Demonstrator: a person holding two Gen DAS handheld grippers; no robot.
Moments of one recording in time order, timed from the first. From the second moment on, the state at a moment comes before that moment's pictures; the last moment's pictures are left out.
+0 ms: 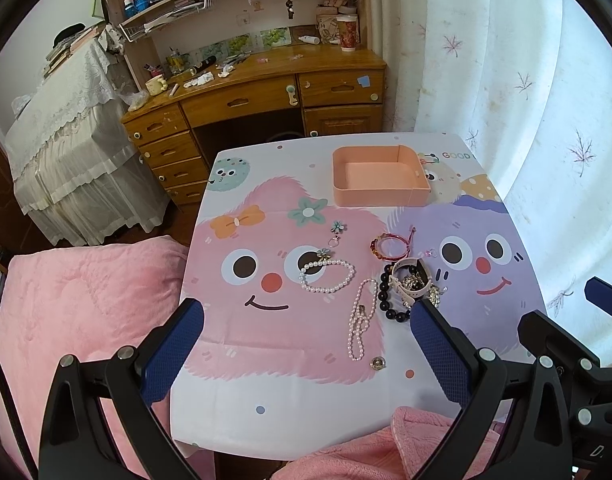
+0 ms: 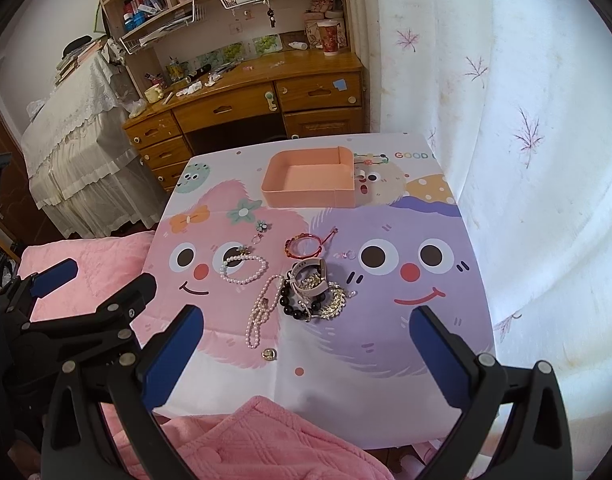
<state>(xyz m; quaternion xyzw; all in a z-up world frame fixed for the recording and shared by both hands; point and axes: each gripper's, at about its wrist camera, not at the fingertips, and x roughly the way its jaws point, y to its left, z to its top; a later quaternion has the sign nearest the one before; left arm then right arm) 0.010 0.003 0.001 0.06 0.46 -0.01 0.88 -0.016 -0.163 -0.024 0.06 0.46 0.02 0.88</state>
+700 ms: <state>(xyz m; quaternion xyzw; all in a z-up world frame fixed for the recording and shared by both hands) 0.021 -0.008 -0.010 0.06 0.47 -0.01 0.88 -0.009 -0.166 -0.029 0.07 0.47 0.02 0.88</state>
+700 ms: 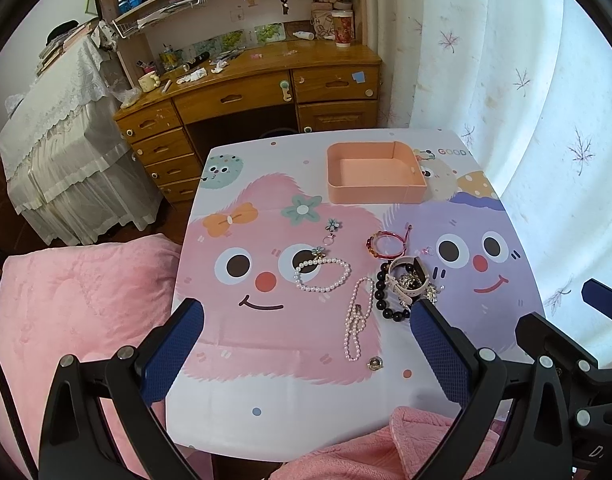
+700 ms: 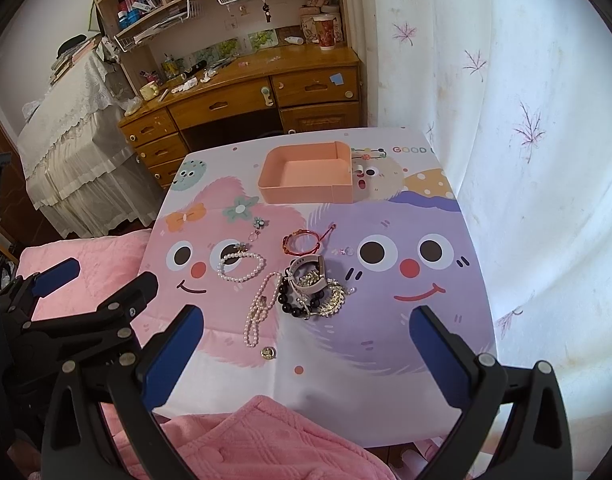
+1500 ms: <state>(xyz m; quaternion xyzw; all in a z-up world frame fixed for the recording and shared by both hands) 0.015 0.011 -0.050 0.04 0.49 -0.12 0.86 -0.022 -0.146 -0.046 -0.01 0.42 0.05 0.91</state>
